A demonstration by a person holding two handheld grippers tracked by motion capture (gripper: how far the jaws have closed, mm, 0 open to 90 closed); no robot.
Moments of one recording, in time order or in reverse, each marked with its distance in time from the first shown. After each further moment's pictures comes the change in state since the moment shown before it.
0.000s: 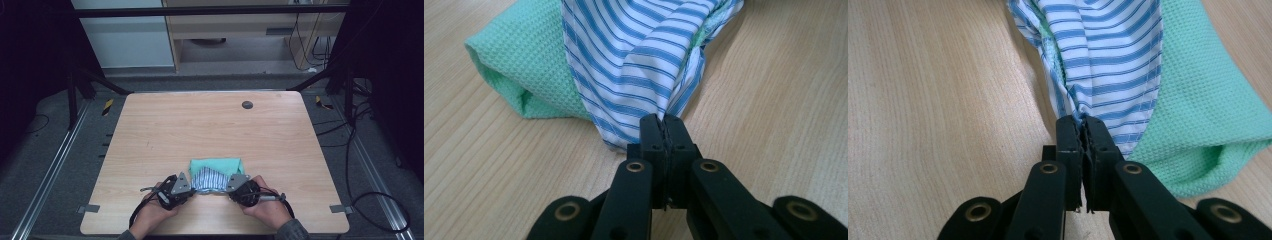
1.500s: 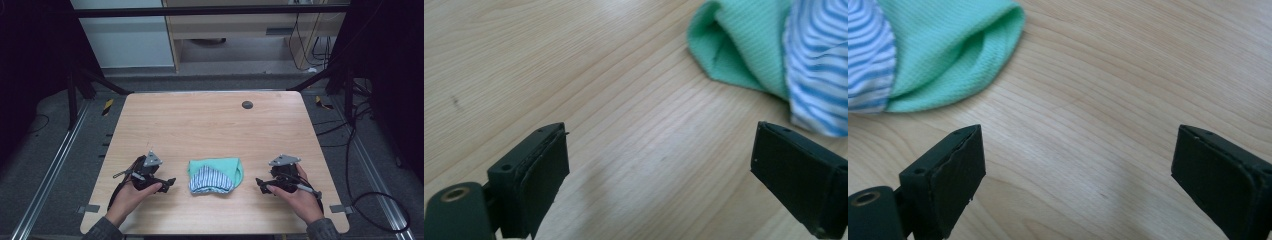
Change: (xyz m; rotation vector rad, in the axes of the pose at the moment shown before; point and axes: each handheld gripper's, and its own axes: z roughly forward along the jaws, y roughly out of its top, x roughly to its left) left arm 0.080 -0.027 -0.035 0.044 0.162 -0.313; right arm -0.074 -0.075 -0.039 -0.026 -0.239 0.527
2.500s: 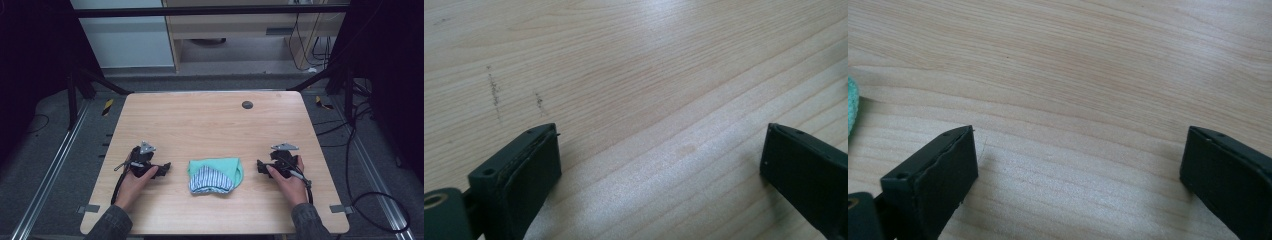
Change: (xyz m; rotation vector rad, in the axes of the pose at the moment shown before) left arm 0.050 -0.006 0.042 -0.076 0.117 -0.145; right arm -0.032 0.012 0.055 -0.045 -0.183 0.237
